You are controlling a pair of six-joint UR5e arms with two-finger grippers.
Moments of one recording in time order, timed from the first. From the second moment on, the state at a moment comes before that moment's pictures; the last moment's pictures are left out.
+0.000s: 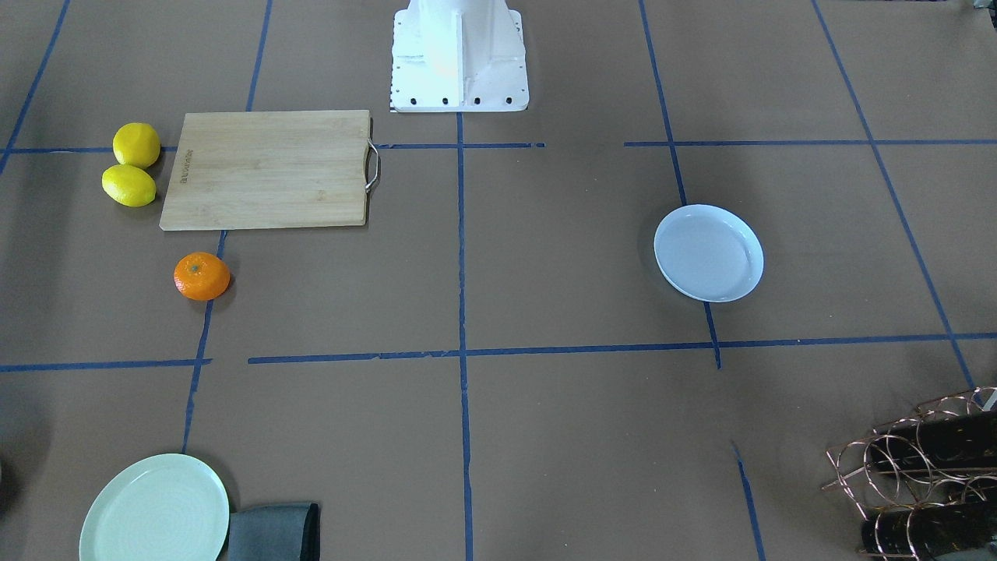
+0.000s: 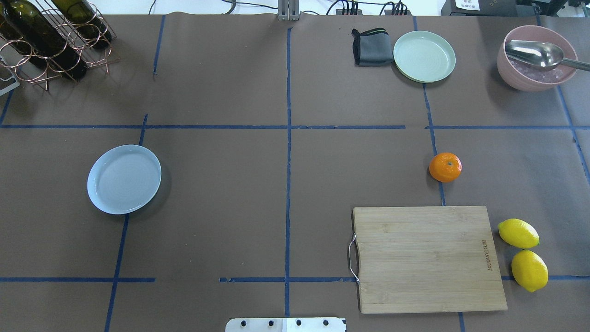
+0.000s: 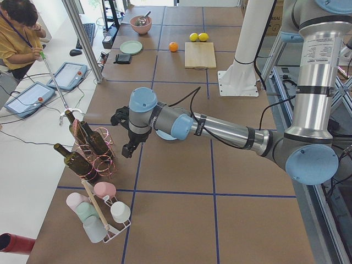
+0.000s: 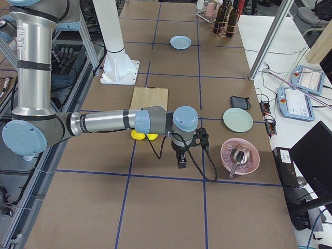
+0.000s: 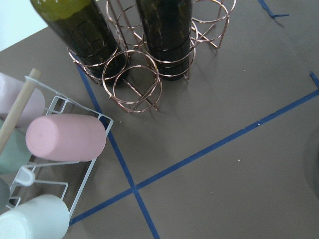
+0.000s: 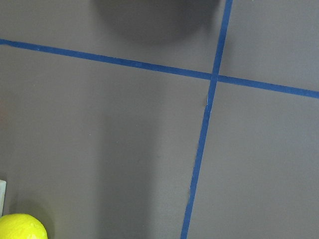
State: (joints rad) left arm -1.32 -1.59 -1.78 -1.92 -2.34 -0.04; right arm 1.56 -1.66 1.81 -1.72 2.40 -0.17
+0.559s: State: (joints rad) left arm -0.94 -1.55 -1.78 -2.20 -2.12 -0.74; right arm 1.56 -1.66 1.80 -1.72 2.40 -0.17
